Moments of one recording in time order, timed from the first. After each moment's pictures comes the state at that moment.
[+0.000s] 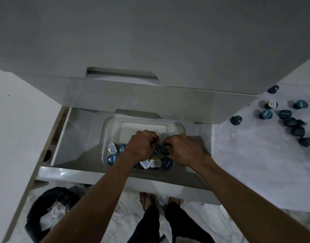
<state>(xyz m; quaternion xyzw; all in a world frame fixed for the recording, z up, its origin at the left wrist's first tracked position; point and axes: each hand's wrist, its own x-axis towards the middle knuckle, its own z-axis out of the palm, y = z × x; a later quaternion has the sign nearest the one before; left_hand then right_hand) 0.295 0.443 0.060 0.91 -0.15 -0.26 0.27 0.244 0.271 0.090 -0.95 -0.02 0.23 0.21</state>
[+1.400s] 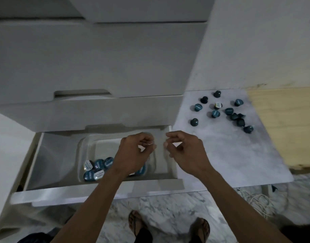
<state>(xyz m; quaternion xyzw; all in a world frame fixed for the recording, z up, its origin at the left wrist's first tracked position) 0.236 0.387 0.159 0.86 -0.23 -0.11 0.44 0.153 0.216 0.172 -0.85 0.18 -0.06 0.49</state>
